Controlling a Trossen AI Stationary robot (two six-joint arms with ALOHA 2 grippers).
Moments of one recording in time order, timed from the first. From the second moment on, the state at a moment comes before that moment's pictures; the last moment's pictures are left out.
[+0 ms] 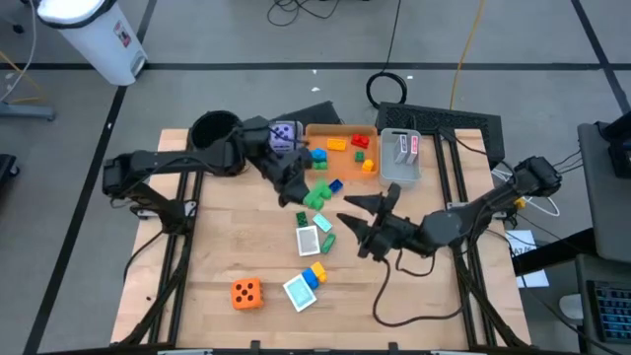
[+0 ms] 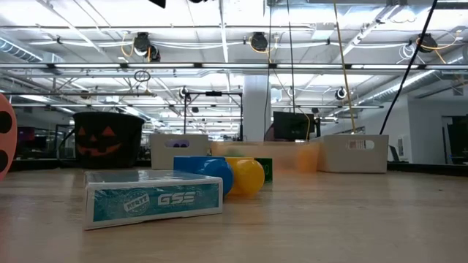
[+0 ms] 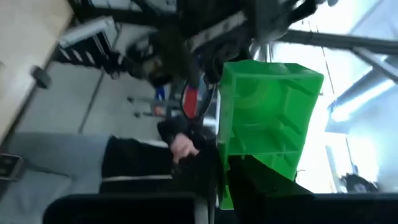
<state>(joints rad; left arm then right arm) 0.21 1.49 1.24 0.31 1.02 -1.70 0.49 1.34 1.06 0.48 0.87 -1.06</state>
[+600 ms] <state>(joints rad) 0.15 1.67 1.24 0.70 1.05 -2.00 0.47 1.39 1.06 0.47 0.87 -1.25</state>
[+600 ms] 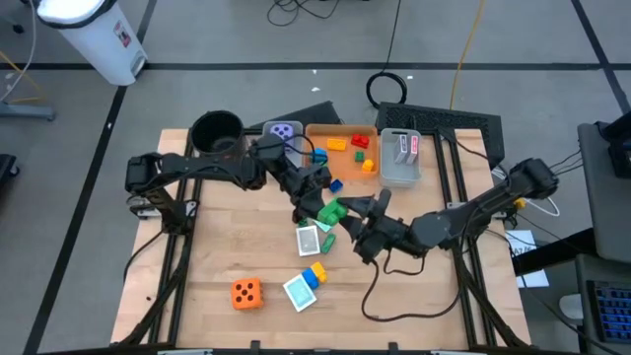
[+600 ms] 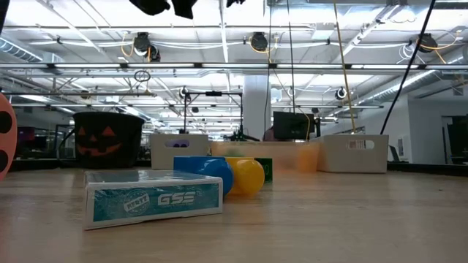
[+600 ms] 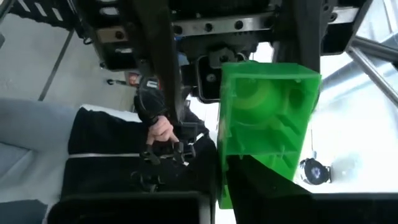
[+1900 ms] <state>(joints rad) 0.16 1.68 1.24 0.68 1.04 -1.92 0.42 1.44 1.06 0.59 0.90 -1.33</state>
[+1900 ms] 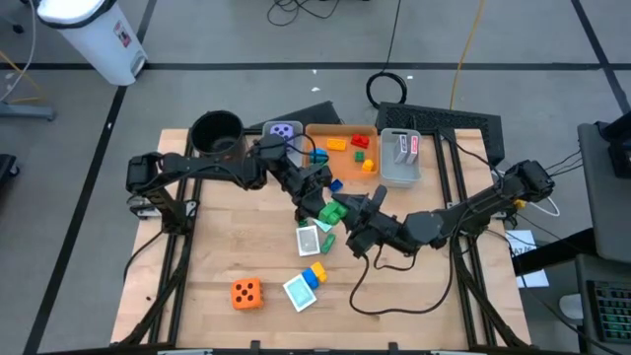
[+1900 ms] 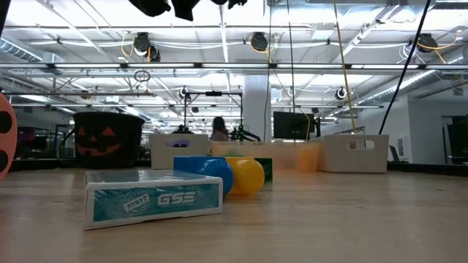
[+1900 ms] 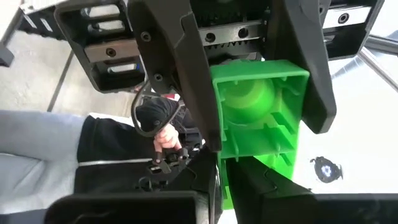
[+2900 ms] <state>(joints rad) 0.32 1.67 1.24 0.65 1.11 -1.56 0.46 1.40 1.06 0.58 1.10 -1.16</state>
